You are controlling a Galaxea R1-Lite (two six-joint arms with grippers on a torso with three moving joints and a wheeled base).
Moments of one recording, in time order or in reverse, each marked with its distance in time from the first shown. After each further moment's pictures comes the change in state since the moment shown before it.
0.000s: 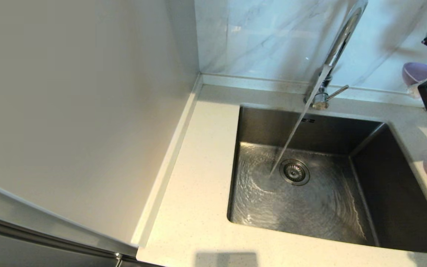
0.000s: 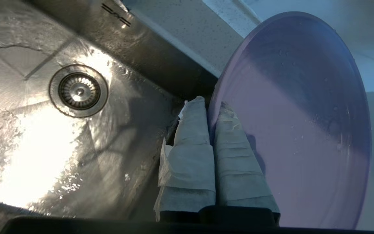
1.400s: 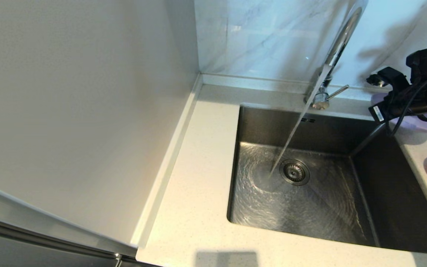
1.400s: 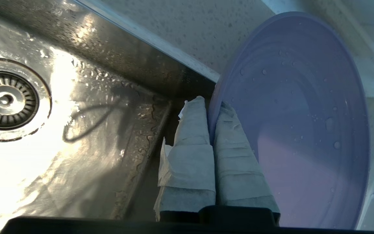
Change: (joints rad) left arm 0.000 0.000 0.000 0.000 0.000 0.000; right arm -0.087 0.491 -0.321 -0.042 -0.048 0.000
